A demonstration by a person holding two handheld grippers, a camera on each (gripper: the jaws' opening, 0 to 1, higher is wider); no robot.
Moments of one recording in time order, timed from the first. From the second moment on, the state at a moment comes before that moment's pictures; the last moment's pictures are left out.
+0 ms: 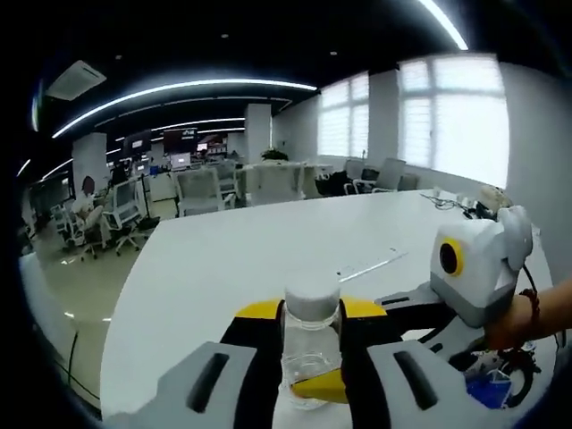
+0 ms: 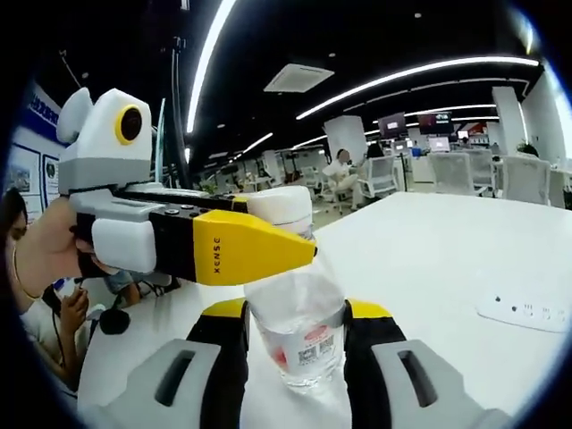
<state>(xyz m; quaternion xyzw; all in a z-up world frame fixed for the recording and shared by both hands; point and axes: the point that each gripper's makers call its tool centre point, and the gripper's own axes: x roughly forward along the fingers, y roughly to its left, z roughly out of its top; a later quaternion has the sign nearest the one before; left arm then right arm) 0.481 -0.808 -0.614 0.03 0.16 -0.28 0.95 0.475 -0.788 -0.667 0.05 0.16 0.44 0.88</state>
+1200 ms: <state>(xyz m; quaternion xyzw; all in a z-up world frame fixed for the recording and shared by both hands) 0.495 -0.792 -0.613 0.04 0.15 -0.27 0.95 0.479 -0.785 -0.664 0.05 0.15 0.40 0.90</state>
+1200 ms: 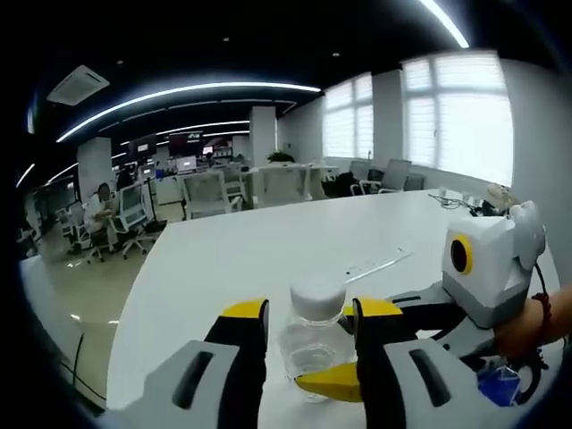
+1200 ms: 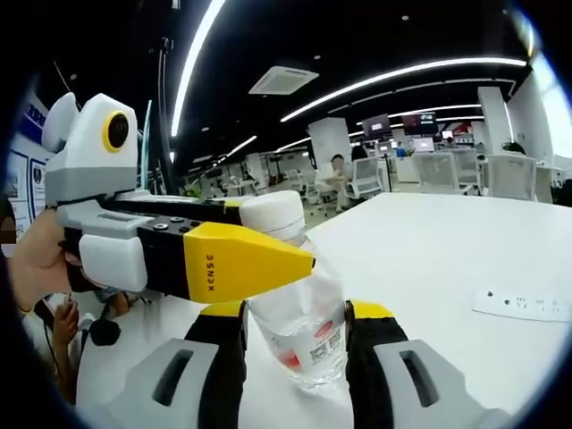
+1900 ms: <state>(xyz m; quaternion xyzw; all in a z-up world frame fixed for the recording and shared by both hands) 0.476 -0.787 -0.586 0.06 0.13 -0.26 0.95 0.446 -0.823 -0.647 0.05 0.20 0.38 0.90</state>
